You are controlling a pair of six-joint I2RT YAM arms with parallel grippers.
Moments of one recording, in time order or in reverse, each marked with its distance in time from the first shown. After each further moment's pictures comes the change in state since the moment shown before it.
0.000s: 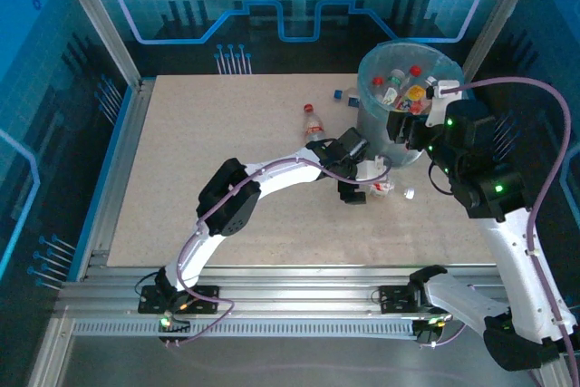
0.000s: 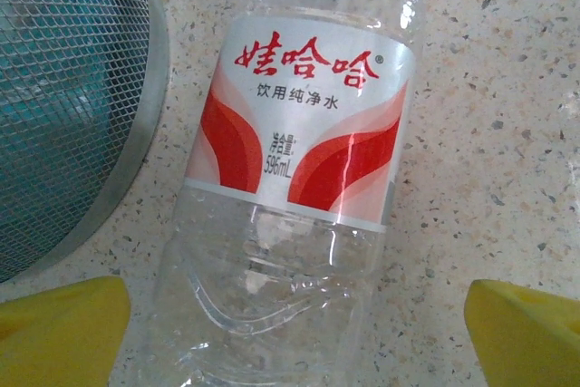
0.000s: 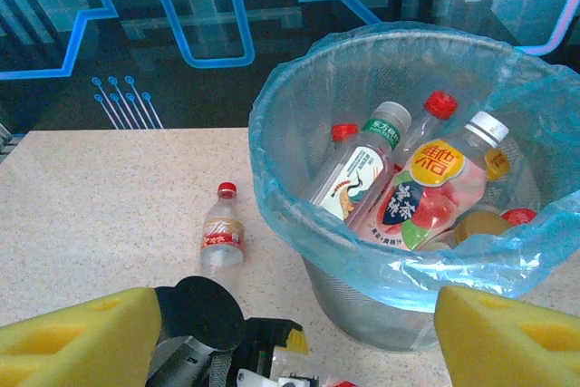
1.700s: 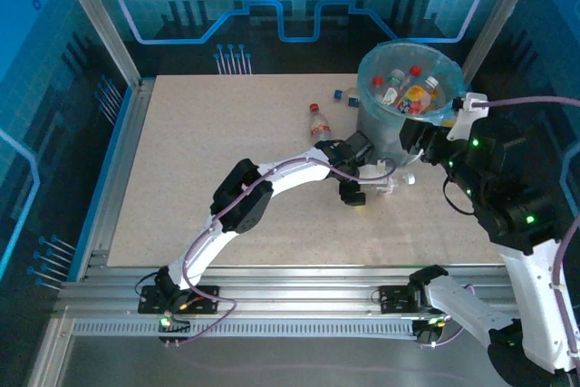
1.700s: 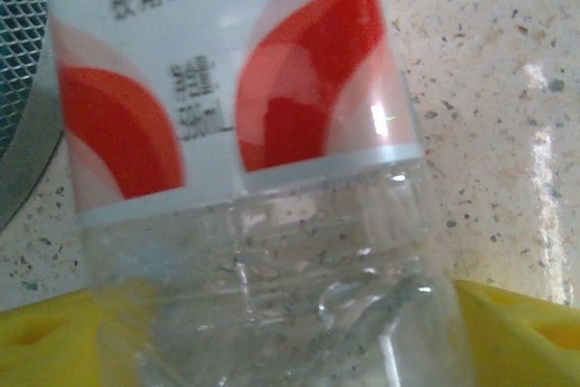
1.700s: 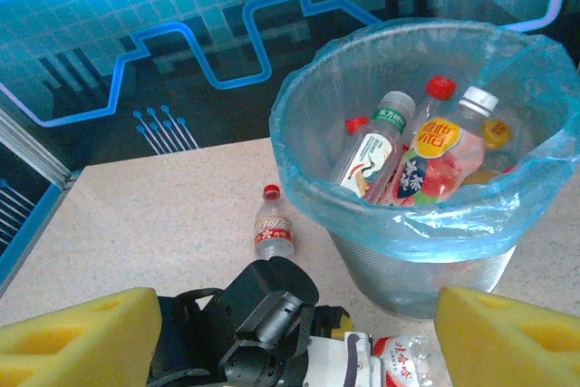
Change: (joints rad) left arm -0.001 0.146 0.172 -0.151 -0.010 -0.002; right arm 0.014 -0.101 0.071 -0.136 -0.010 0.153
